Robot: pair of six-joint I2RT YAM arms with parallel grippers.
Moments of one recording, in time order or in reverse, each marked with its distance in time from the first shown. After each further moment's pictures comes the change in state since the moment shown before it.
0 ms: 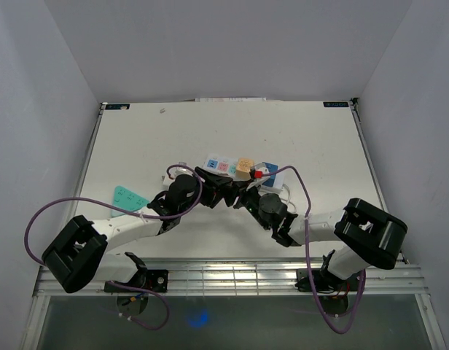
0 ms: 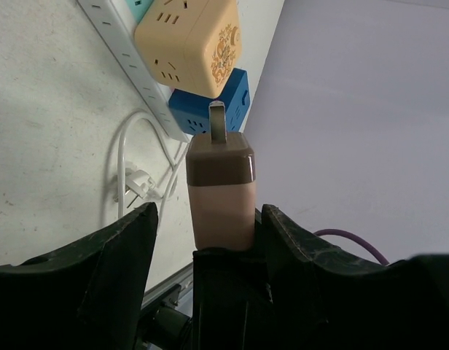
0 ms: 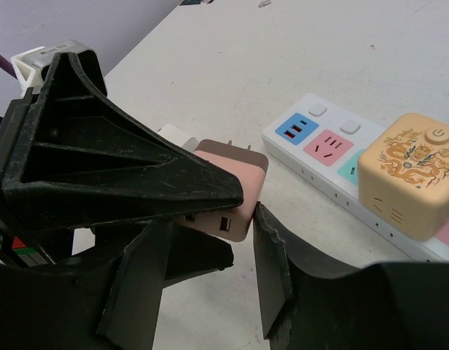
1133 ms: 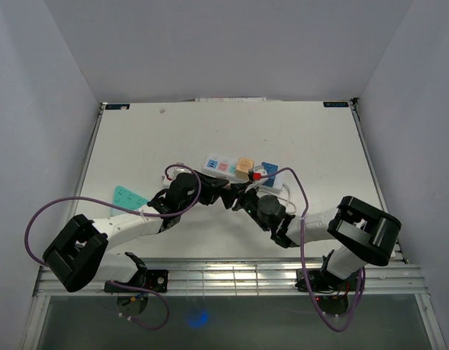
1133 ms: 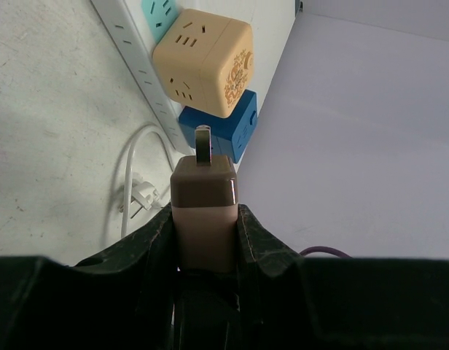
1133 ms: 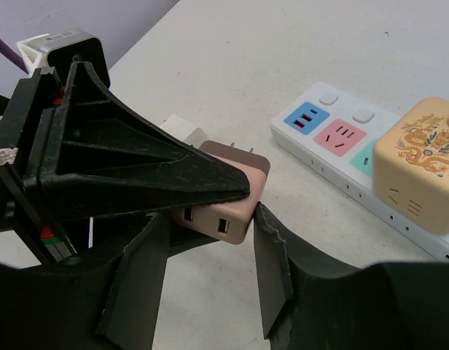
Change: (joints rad) left arm 0.012 0.007 0.019 -0.057 -0.013 -0.041; right arm 0.003 0.045 -0.013 0.053 -0.020 0.018
